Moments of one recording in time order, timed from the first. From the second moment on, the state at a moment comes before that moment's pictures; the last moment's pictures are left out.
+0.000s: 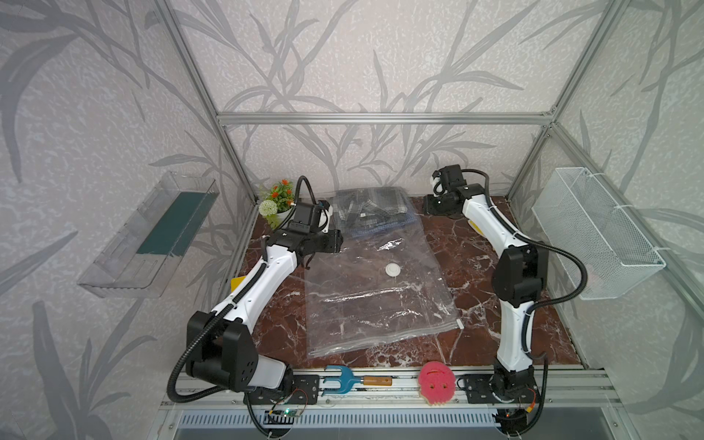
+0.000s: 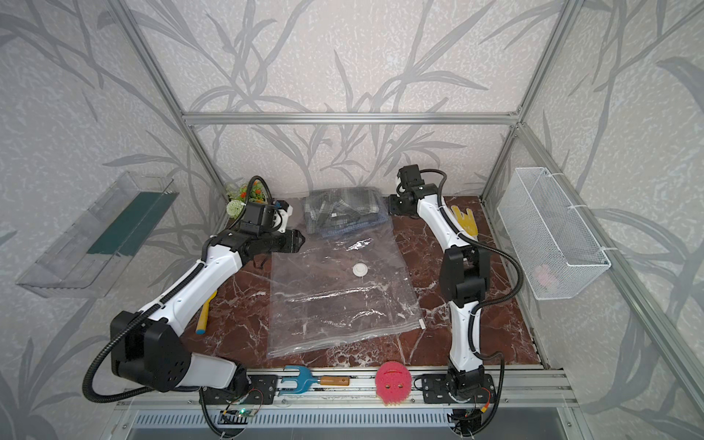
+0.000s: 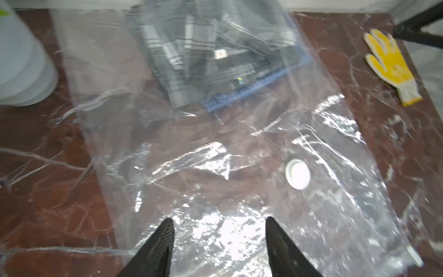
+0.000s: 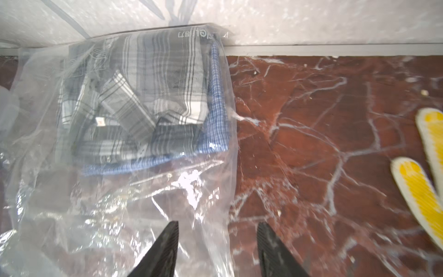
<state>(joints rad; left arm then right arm) -0.32 1.41 1.22 -0.64 0.15 -0.13 0.25 2.02 1.90 -0.77 -0.09 0.20</state>
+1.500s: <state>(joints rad) -1.11 1.69 0.98 -0.86 -0.25 0.24 0.21 1.34 0.96 -0.50 -0.14 0.30</state>
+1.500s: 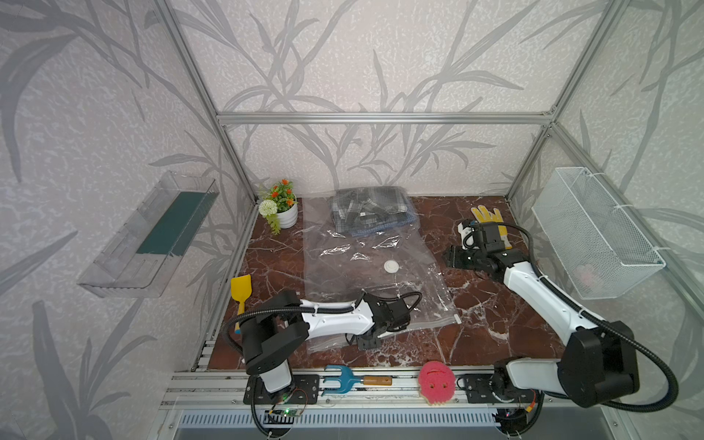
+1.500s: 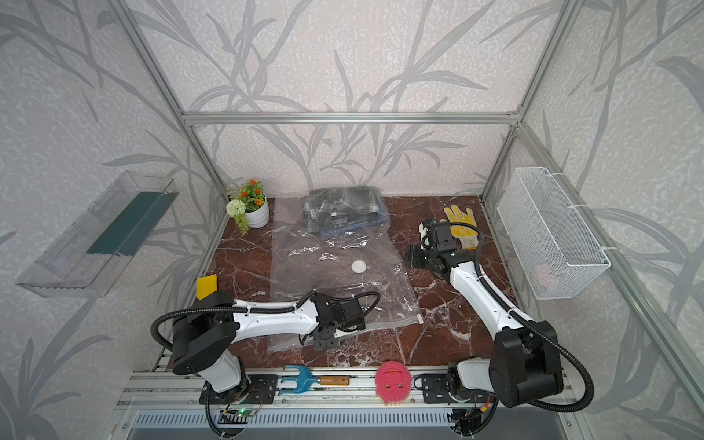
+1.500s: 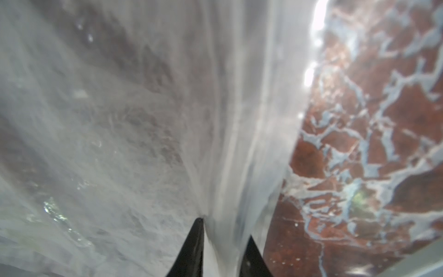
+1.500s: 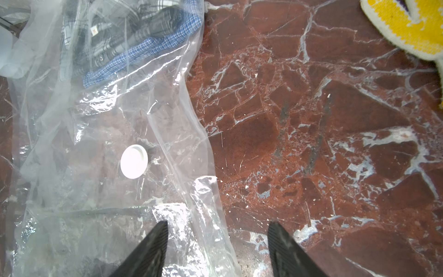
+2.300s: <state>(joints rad) -0.82 1.78 1.71 -0.93 -0.12 0.18 0.33 0.59 0.91 -0.76 -0.53 0.32</state>
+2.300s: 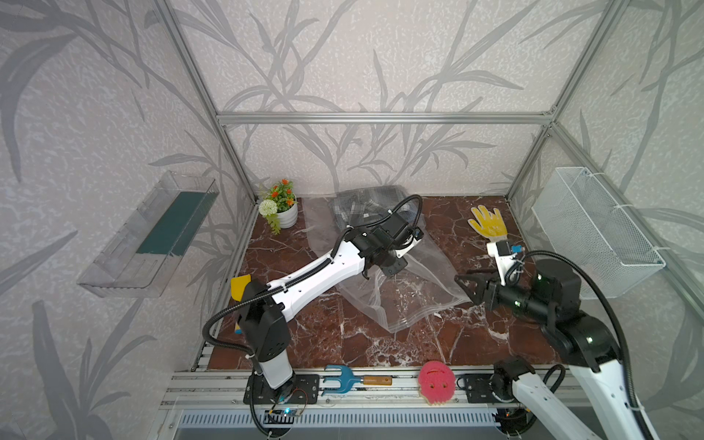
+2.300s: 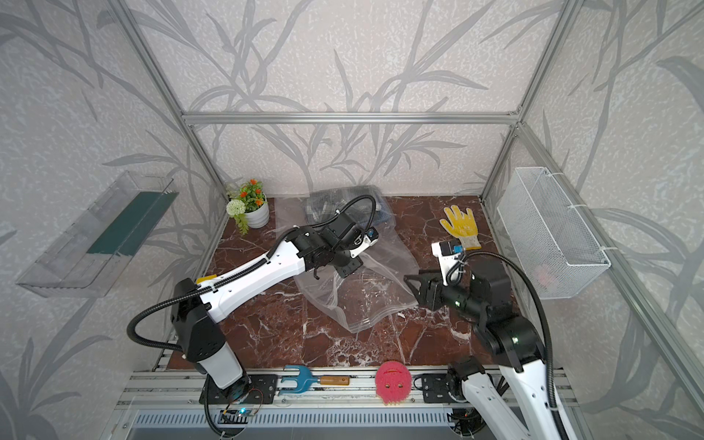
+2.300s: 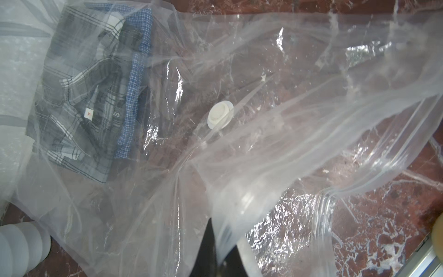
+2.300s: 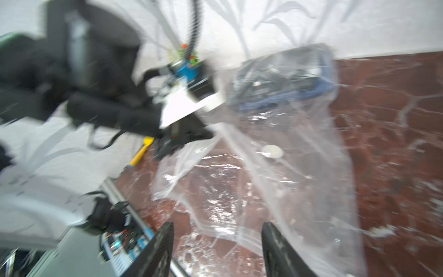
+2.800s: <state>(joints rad) -0.79 1.83 1.95 -1.01 0.02 0.15 0.81 0.85 0.69 -0.40 -0.05 0.77</state>
